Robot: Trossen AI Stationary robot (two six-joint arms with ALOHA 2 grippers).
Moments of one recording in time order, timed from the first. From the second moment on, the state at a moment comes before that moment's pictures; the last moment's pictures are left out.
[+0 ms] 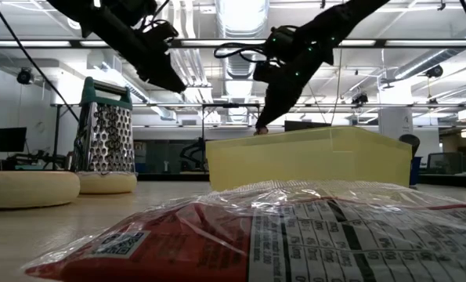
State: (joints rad) left arm 0.47 1.19 0.86 -0.27 -0.03 0.24; right arm -0.49 1.74 1.29 -0.45 -0.21 -0.34
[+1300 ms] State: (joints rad) left arm 0.08 1.16 0.65 -0.14 0.19 -0.26; right arm 0.37 1.61 1.32 -0.52 0.08 0.35
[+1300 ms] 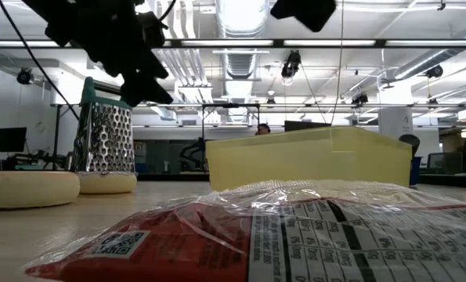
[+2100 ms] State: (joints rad) left arm -0.14 1.16 0.63 0.24 0.18 -0.53; right arm 0.65 1.86 1.31 -0.20 0.39 0.78
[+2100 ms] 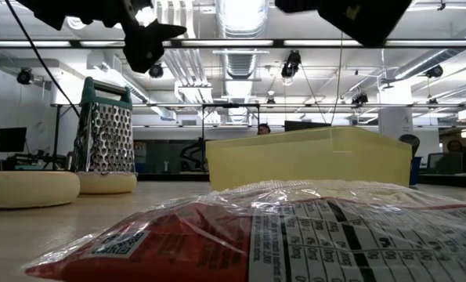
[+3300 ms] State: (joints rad) left arm -0.26 1.31 0.62 0.23 0.13 -0.59; right arm 0.74 1.87 1.23 -0.23 0.50 0.86
